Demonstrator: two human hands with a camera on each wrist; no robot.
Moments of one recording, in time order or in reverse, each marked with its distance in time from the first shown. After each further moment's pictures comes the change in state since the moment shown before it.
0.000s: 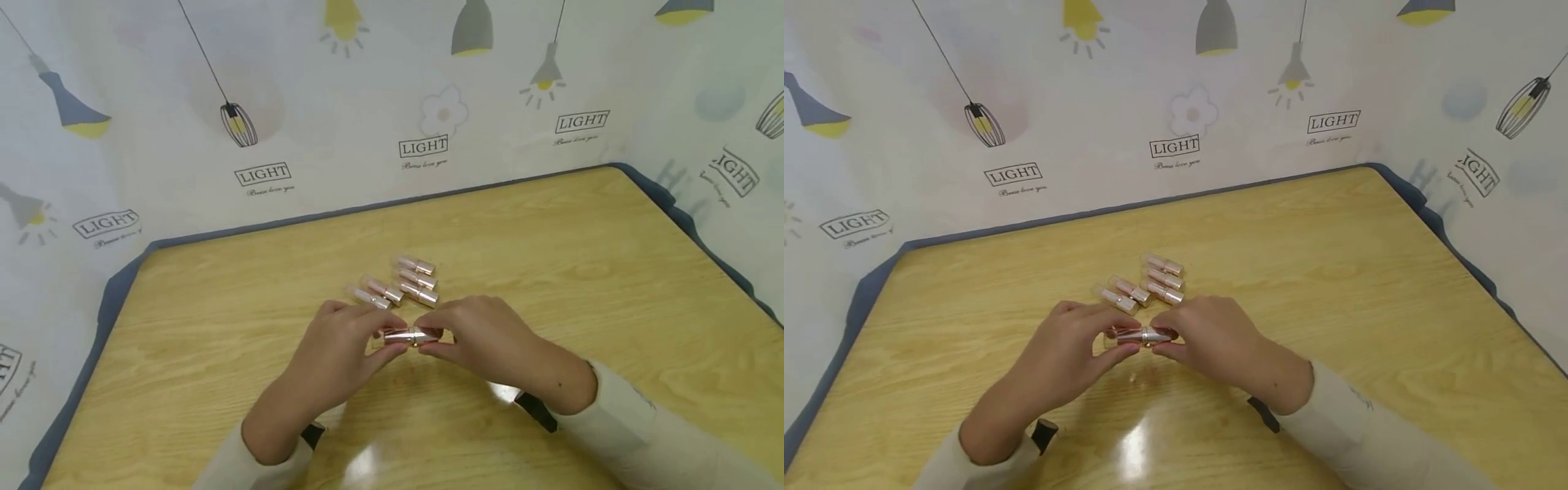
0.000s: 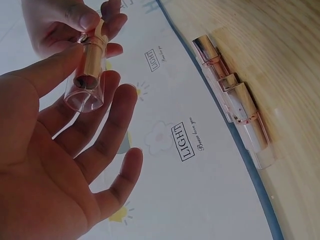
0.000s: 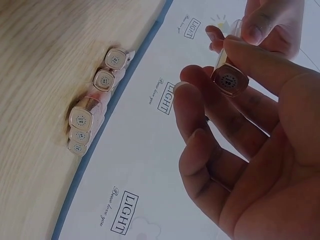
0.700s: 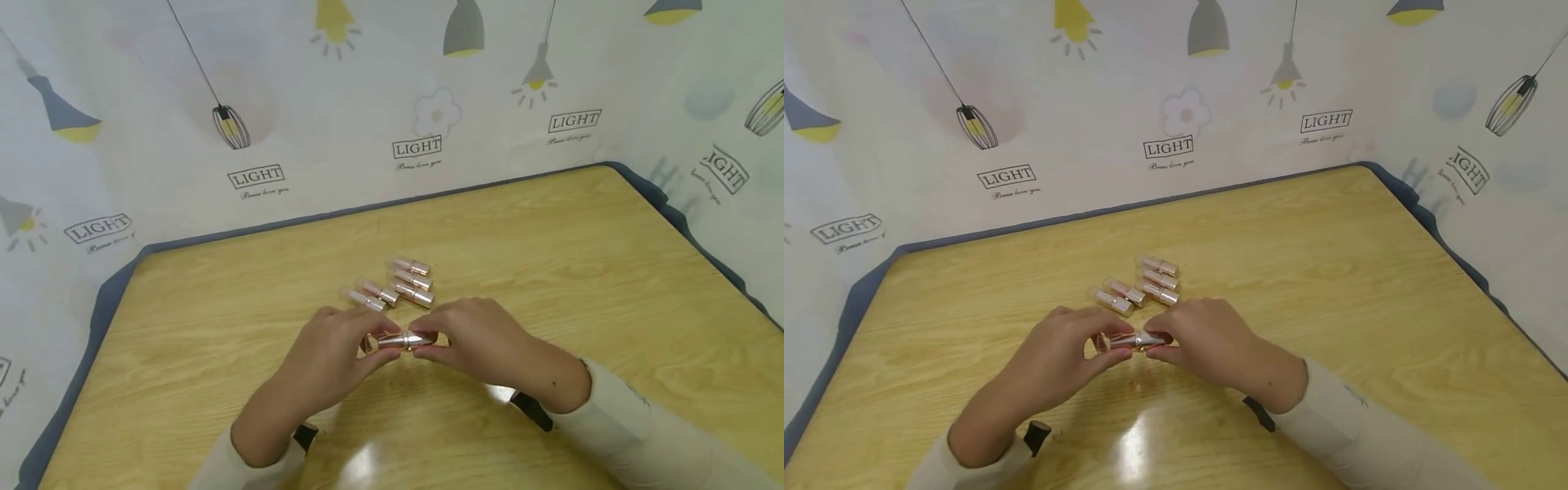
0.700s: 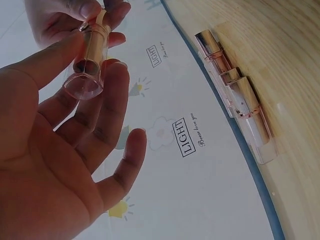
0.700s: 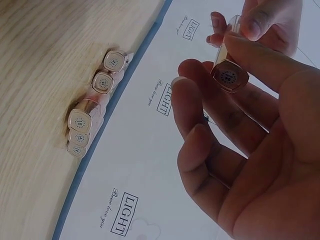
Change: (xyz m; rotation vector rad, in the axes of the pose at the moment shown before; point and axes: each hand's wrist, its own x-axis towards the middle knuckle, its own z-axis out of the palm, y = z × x) left_hand 0.000 -0.002 -0.002 -0.097 -0.076 -0.014; right_hand -0.003 0.001 0.000 0.029 -0.028 -0.004
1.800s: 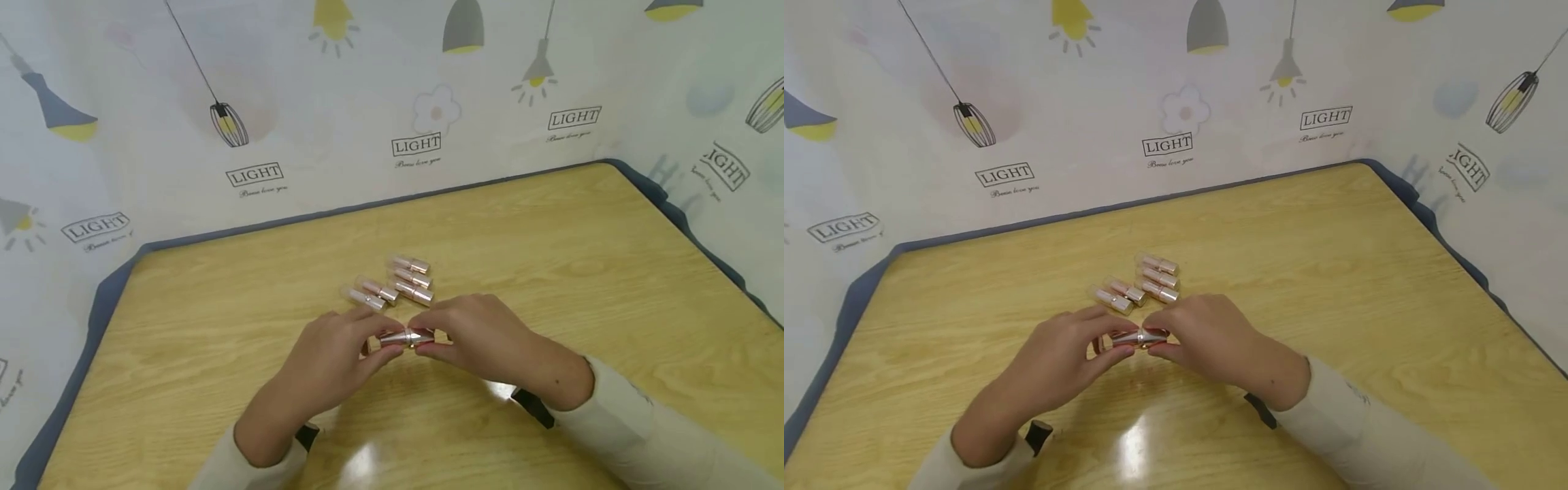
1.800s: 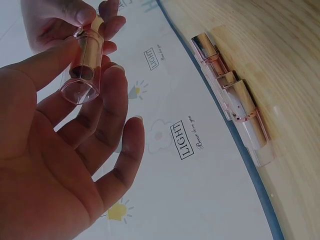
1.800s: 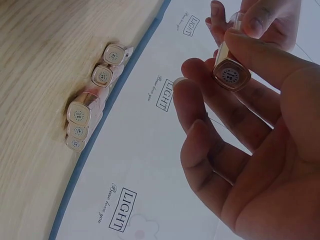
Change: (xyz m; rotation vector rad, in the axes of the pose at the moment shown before) left_hand -0.001 0.000 0.004 0.004 -0.012 0.017; right_hand 0.000 0.002 -0.002 -0.020 0.038 -0.027
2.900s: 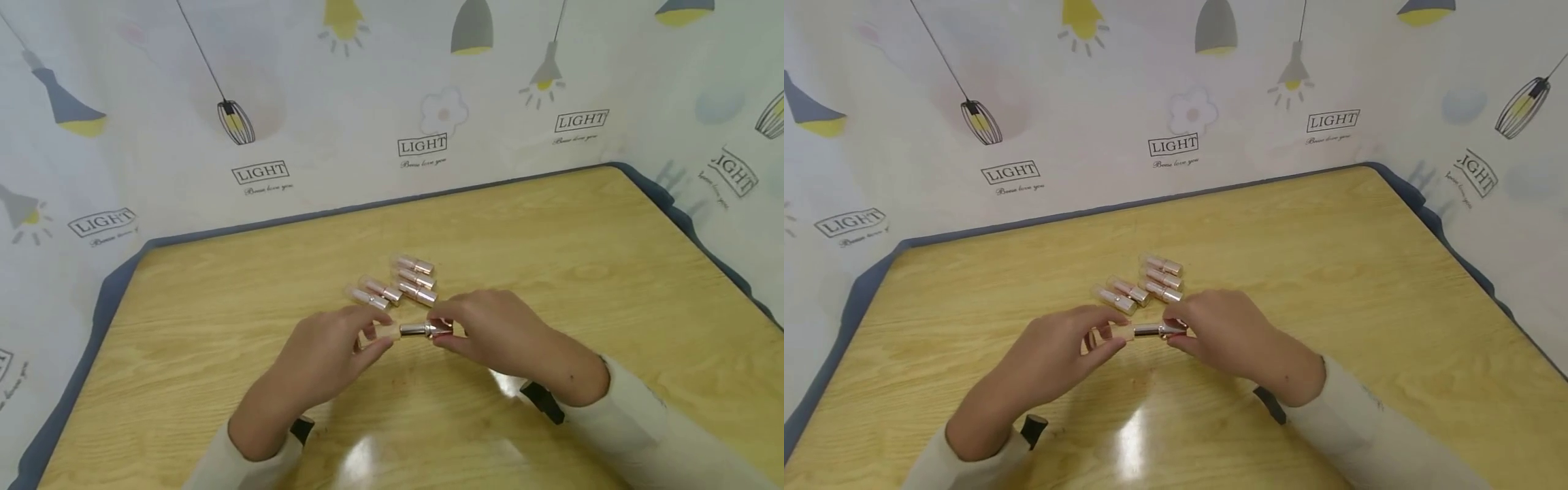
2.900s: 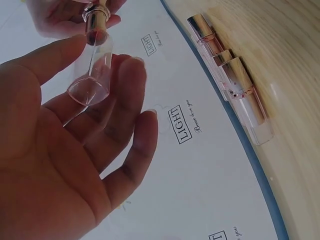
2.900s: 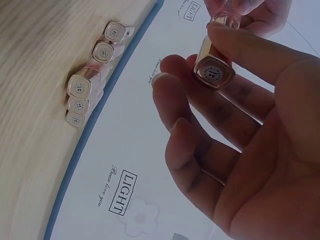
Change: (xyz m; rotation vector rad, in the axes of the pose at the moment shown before) left_hand 0.001 -0.006 -0.010 0.007 -0.104 -0.174; right_hand -0.001 0.007 -0.010 -0.058 -0.092 0.096
